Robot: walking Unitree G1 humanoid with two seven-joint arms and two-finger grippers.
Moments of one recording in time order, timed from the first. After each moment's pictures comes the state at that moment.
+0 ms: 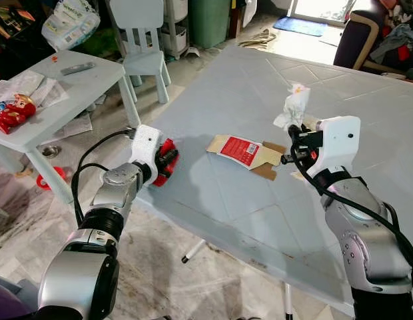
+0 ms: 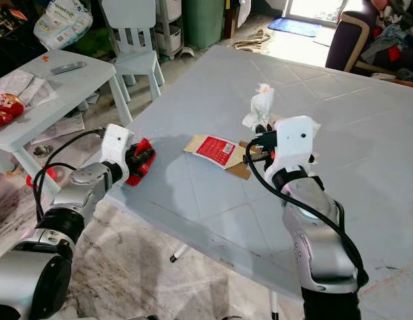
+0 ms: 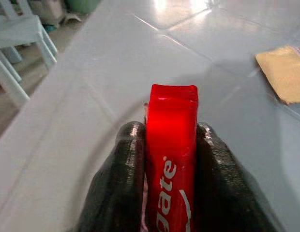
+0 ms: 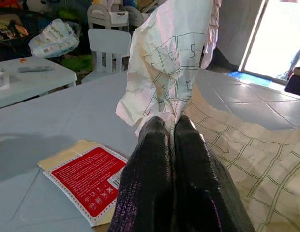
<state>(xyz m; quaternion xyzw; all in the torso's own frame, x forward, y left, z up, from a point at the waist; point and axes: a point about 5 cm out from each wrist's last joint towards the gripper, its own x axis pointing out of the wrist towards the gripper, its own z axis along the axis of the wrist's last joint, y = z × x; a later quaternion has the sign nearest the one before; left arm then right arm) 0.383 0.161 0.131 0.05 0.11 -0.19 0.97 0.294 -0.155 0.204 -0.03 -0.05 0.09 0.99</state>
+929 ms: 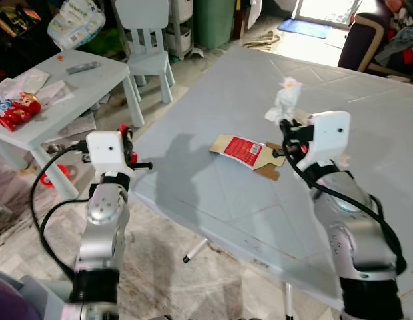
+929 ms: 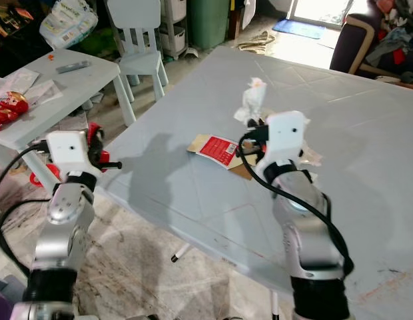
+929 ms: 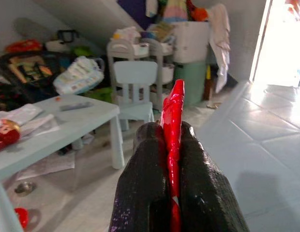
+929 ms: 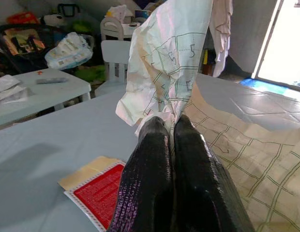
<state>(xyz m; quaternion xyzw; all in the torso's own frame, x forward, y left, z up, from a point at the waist) 0.318 0.178 0.163 0.00 -0.10 0.04 0.99 0.307 -0.141 0.204 -0.01 -0.07 0.11 0.99</state>
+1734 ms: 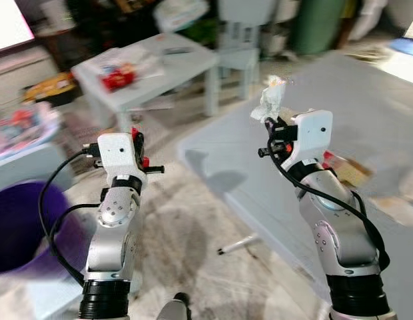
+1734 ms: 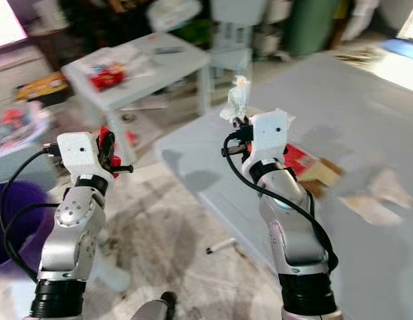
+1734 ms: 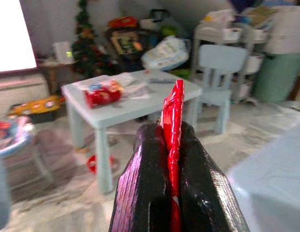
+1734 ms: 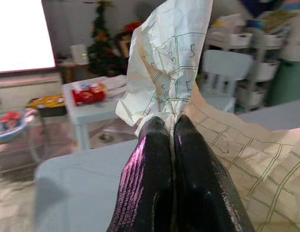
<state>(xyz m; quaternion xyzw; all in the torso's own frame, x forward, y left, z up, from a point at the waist) 0.312 0.154 0.166 -0.02 -0.06 0.03 1.00 0.311 -0.121 0.201 -0.01 -0.08 0.13 0.99</state>
